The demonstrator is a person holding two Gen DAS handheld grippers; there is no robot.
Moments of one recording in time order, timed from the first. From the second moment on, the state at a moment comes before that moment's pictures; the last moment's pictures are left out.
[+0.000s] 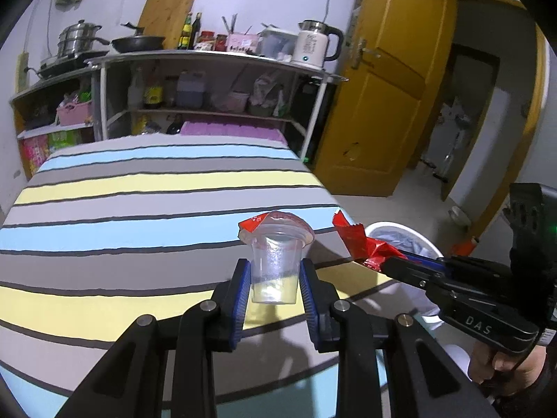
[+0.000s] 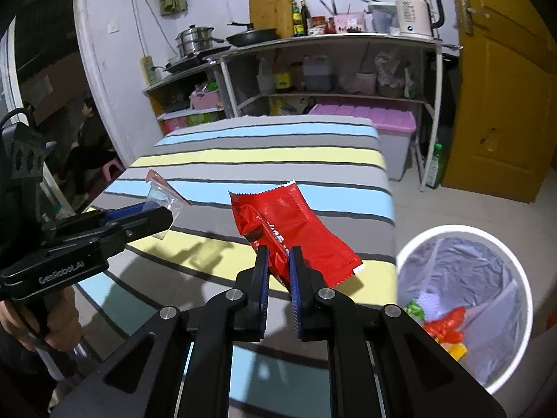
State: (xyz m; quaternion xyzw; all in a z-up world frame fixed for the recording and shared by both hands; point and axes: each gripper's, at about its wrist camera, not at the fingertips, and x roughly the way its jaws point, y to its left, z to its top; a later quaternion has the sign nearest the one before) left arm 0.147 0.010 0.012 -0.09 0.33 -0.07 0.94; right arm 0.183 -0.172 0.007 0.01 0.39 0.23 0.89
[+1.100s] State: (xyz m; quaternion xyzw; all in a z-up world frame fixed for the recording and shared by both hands) left arm 0.155 -0.117 0.040 -0.04 0.31 -0.18 0.93; right arm 0.137 -0.290 0.029 0.06 0.36 0.12 0.92
